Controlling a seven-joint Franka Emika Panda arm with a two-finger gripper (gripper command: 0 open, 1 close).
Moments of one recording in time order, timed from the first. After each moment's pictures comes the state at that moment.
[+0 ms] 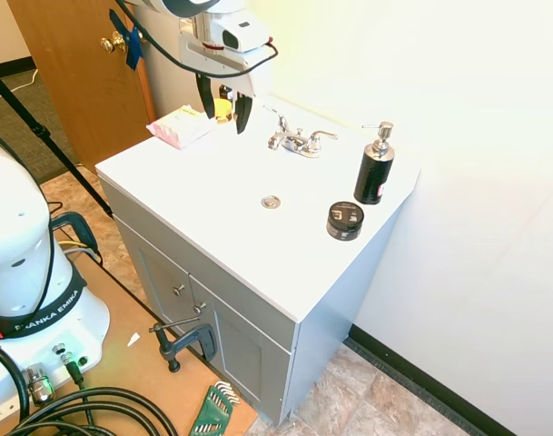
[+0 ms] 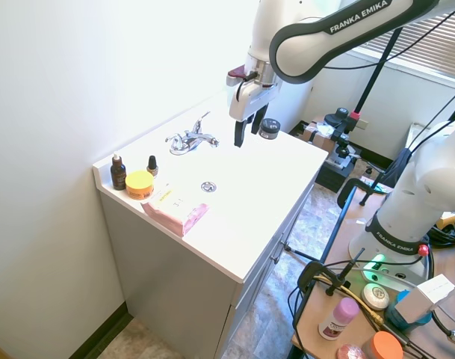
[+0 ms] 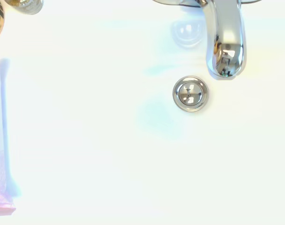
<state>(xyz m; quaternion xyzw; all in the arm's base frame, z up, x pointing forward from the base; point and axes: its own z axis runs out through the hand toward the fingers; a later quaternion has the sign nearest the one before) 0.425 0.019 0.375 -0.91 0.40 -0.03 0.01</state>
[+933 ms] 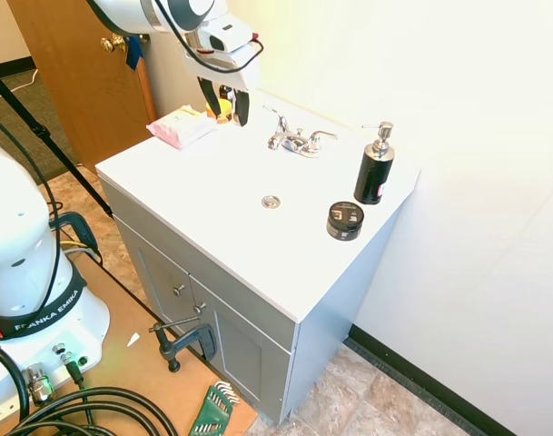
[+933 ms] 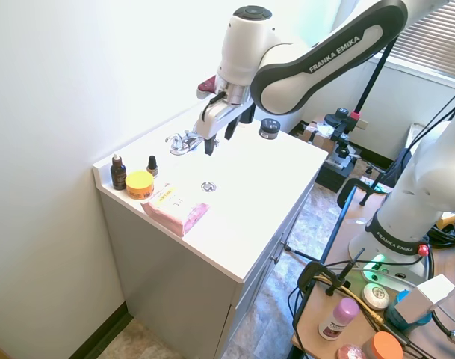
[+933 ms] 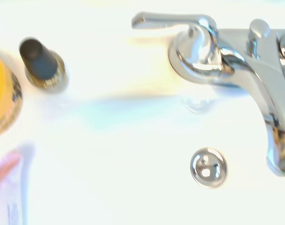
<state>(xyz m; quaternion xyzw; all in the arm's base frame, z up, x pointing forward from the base) 0.485 0.098 0.346 -0.90 0.42 -0.13 -0.01</state>
